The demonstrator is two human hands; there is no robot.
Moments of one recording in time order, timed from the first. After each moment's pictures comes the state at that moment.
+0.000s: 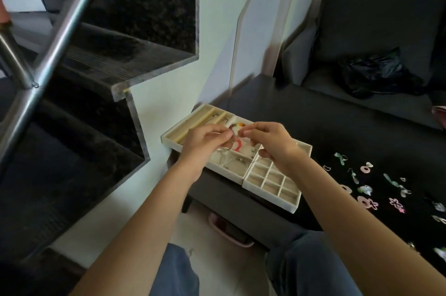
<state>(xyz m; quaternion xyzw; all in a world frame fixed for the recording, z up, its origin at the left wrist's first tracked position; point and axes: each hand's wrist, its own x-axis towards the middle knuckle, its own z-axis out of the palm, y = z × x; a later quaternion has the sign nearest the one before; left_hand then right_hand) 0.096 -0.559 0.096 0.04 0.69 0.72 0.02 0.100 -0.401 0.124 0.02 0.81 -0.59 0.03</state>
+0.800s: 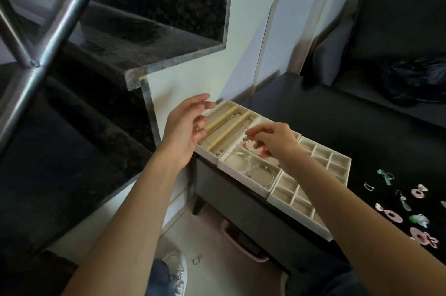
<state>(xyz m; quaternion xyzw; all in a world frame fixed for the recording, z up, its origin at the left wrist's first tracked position) 0.049 -0.619 0.087 -0.01 0.52 0.85 -0.05 0.030 -0.433 0.077 0.04 0.82 -0.57 0.05</state>
